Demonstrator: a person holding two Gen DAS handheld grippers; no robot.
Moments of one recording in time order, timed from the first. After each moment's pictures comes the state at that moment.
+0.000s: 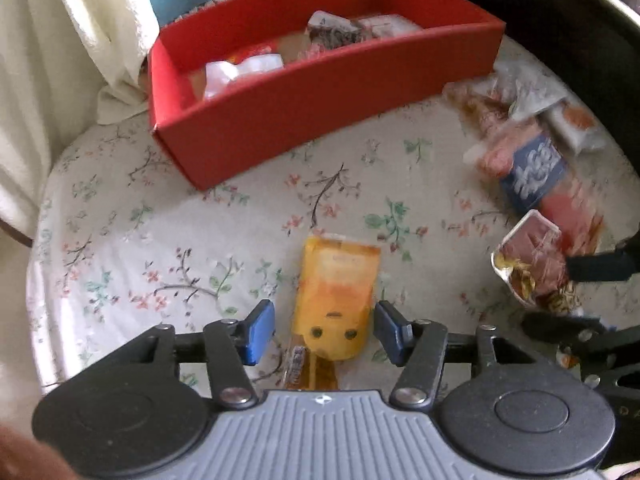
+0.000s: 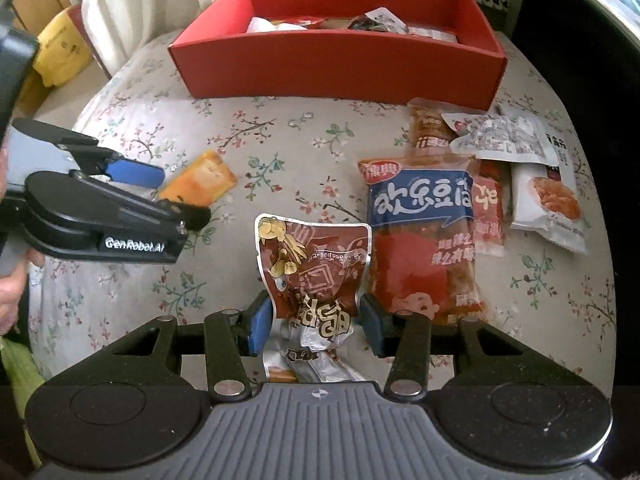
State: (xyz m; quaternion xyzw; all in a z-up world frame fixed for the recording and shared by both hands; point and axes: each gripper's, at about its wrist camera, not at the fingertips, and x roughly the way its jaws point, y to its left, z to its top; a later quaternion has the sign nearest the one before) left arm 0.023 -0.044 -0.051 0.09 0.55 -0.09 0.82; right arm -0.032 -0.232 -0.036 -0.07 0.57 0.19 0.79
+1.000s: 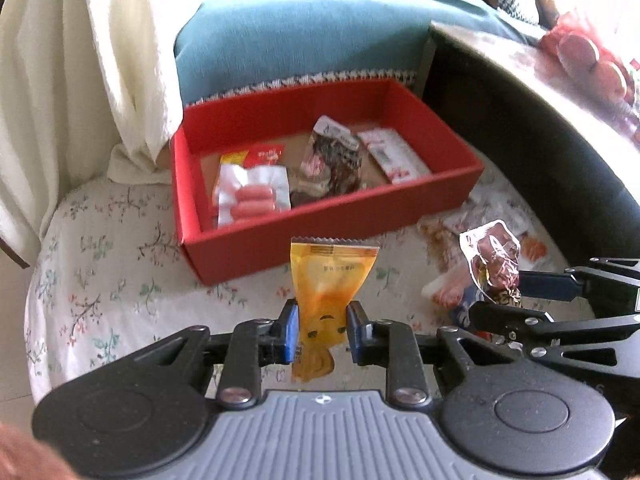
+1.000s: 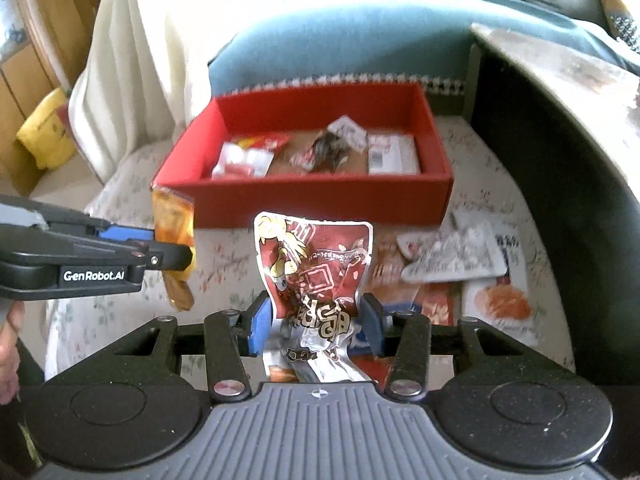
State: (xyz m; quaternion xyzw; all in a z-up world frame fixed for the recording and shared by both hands) left arm 0.048 -0.030 0.015 0.00 0.48 -0.11 0.87; right arm 0.007 -0.244 0.026 -0.02 0.47 0.17 0.86
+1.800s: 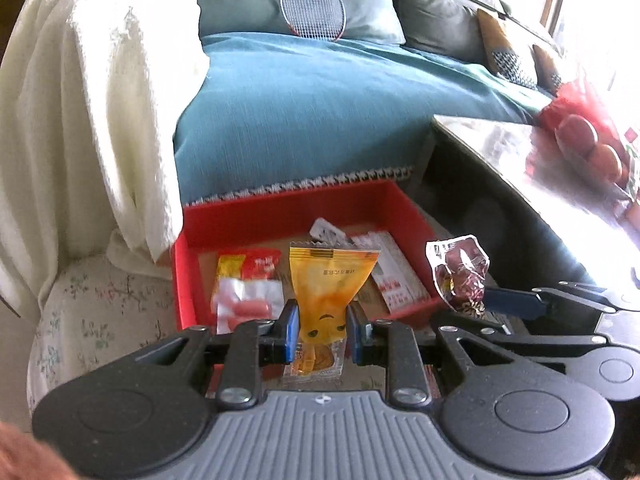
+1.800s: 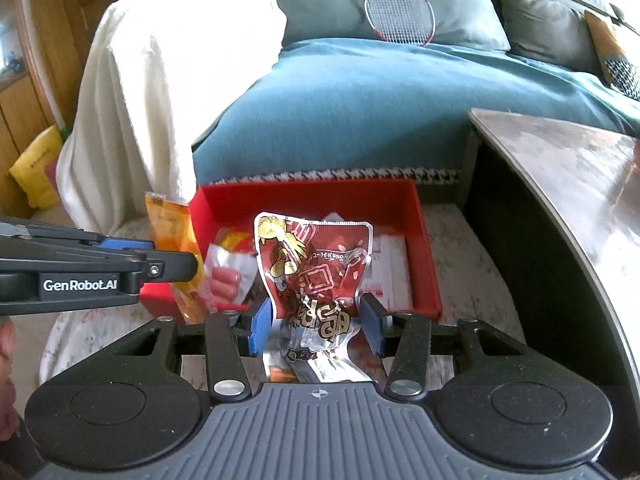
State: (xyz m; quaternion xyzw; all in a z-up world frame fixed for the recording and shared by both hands) left arm 0.095 -0.033 0.063 -0.03 0.41 -0.11 0.90; right arm 0.074 -0.232 0.056 -0.03 0.41 0.17 0.90
